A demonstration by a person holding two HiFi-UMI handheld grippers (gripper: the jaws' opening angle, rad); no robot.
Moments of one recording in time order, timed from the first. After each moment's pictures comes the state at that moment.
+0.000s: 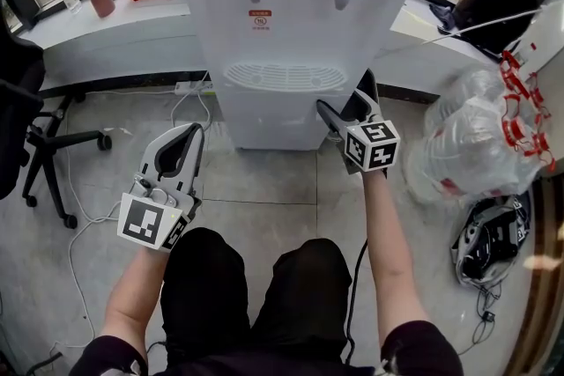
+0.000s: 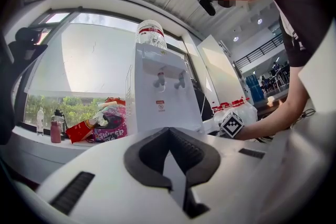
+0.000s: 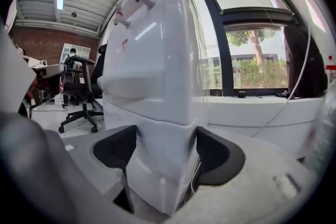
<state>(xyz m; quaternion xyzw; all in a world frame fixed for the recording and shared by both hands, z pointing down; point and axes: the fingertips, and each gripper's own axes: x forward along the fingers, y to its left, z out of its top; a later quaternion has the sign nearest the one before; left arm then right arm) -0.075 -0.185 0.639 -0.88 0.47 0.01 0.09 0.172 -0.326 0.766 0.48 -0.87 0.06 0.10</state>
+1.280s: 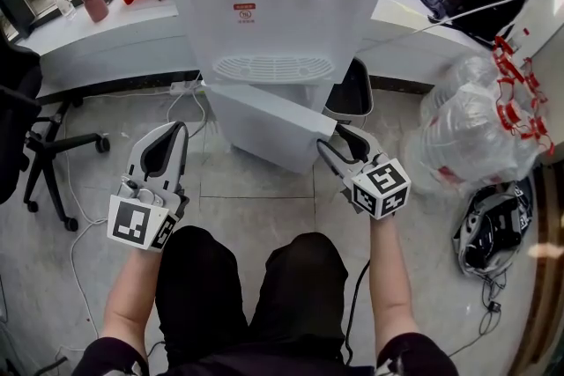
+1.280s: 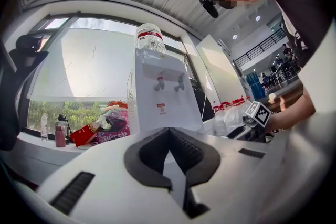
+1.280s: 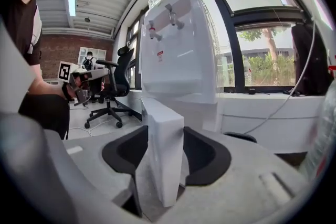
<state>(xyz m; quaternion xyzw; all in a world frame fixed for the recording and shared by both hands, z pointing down) -0.082 -0.170 0.631 -0.87 0.47 0.01 0.10 0.163 -0.198 0.768 0.41 -0.90 0.07 0.12</state>
